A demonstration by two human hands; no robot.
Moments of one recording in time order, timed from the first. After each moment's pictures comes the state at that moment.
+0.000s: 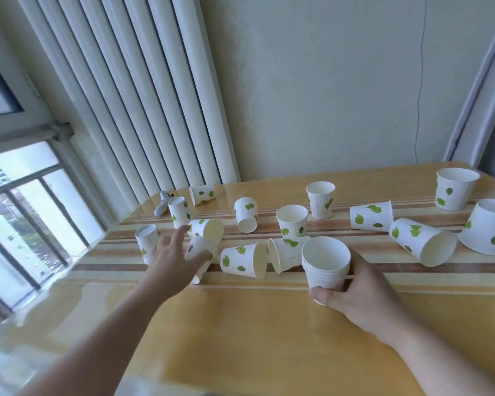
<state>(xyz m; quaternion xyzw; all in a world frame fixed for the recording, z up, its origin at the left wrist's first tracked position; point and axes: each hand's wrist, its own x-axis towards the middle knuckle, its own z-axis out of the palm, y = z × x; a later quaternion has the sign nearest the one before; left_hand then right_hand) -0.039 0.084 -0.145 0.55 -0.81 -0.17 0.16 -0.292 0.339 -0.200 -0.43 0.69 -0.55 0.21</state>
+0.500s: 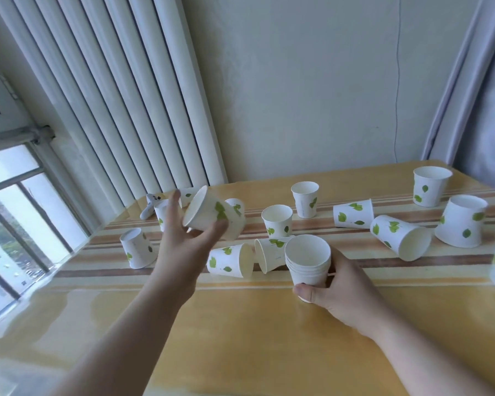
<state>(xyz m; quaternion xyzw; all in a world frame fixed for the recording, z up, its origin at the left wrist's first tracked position) -0.086 0.163 -0.099 0.31 -0.66 -0.53 0.44 -0.297 0.337 -0.207 -0.44 0.69 -0.53 0.21</state>
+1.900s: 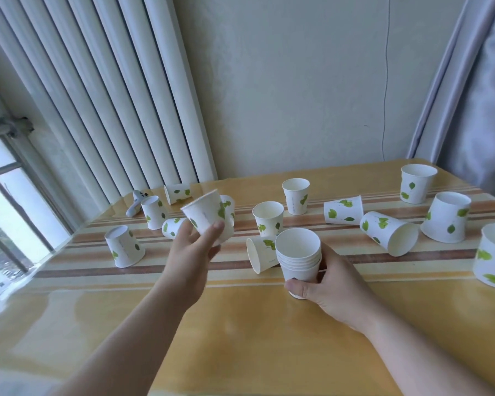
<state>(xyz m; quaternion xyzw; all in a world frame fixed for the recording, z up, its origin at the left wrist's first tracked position) -0.106 0.149 -0.140 0.26 -0.58 -0.66 0.39 -0.300 0.335 -0.211 -0.43 0.71 -0.52 0.21</state>
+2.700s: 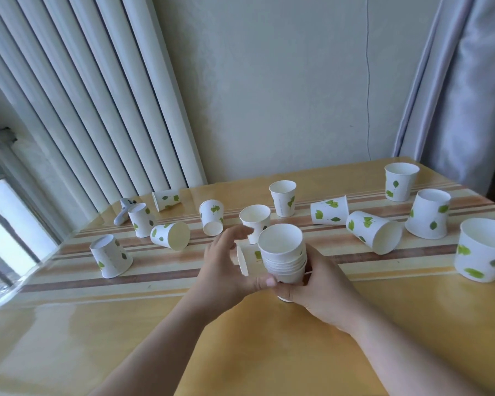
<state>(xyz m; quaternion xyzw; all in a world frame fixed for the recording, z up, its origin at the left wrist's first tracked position) -0.134 0.182 -0.164 0.24 -0.85 -0.39 0.25 -0.299 0.335 -0.210 -0.43 0.71 -0.52 0.20</state>
